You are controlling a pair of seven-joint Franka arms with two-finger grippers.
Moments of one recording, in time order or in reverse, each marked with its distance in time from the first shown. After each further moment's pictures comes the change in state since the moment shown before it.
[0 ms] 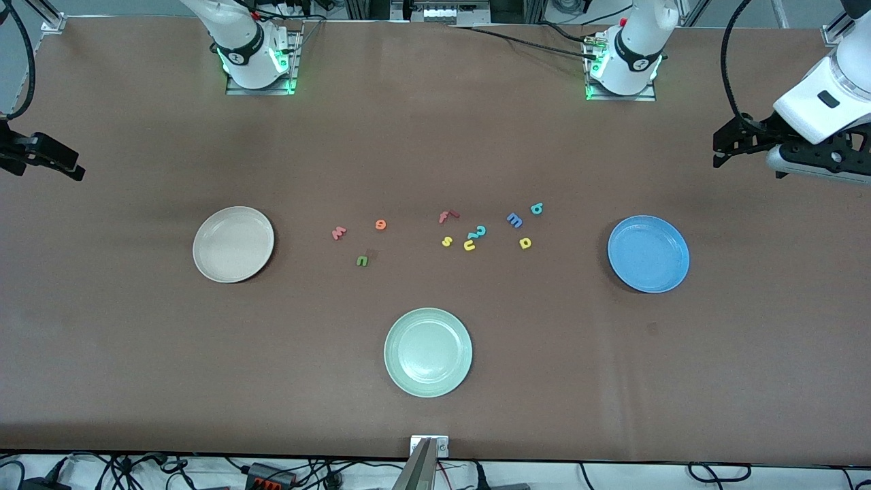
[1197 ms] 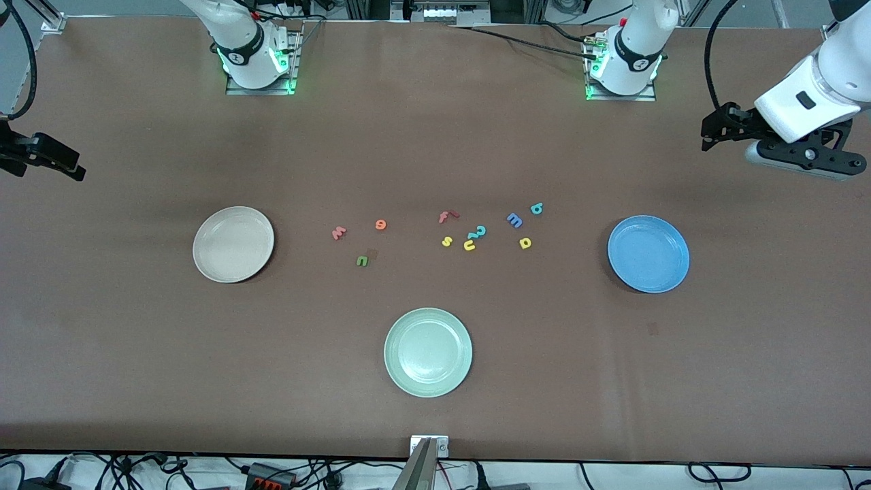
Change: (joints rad) left arm -0.012 0.020 -0.007 0.010 0.000 -0.136 0.000; right arm 0.000 0.002 0.000 0.000 0.000 0.001 -0.012
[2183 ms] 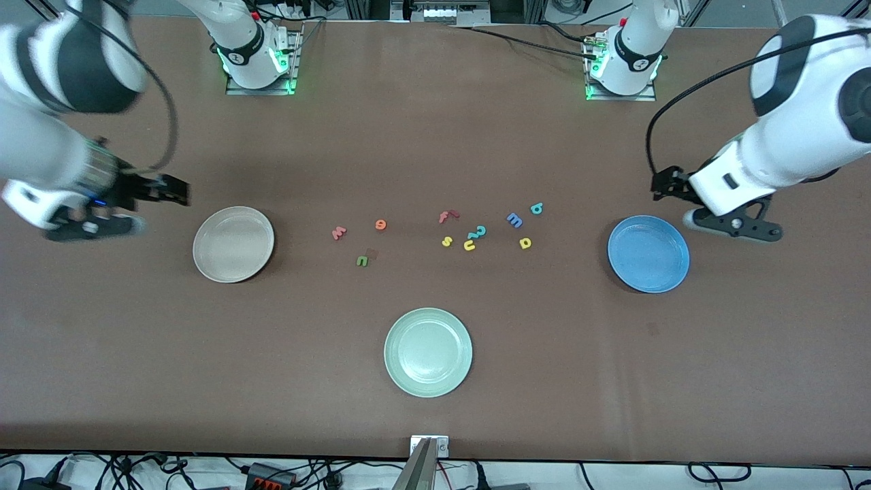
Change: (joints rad) left arm -0.007 0.191 -0.091 -0.009 -0.028 0.180 -0.162; right arm 0.245 0.219 0.022 -0.026 0.005 0.065 0.060
